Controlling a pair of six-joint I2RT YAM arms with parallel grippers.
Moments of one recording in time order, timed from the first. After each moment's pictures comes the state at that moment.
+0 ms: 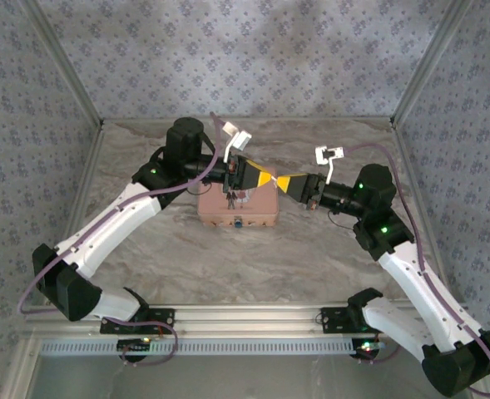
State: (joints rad) left arm -0.68 1.40 1.38 -0.24 0.94 -0.44; right arm 0.42 0.88 0.88 0.01 -0.77 0.79
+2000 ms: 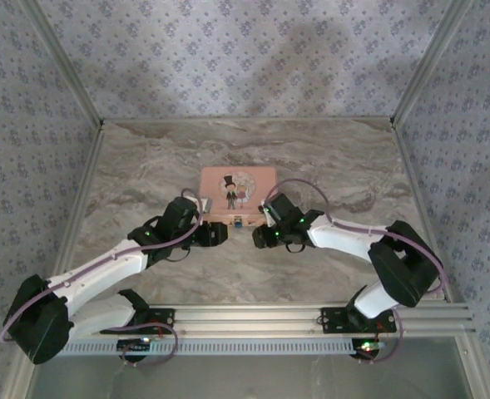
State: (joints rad) left arm -0.72 1.07 0.60 -0.26 0.19 -0.67; right arm 0.77 1.52 0.79 -0.29 -0.13 0.44
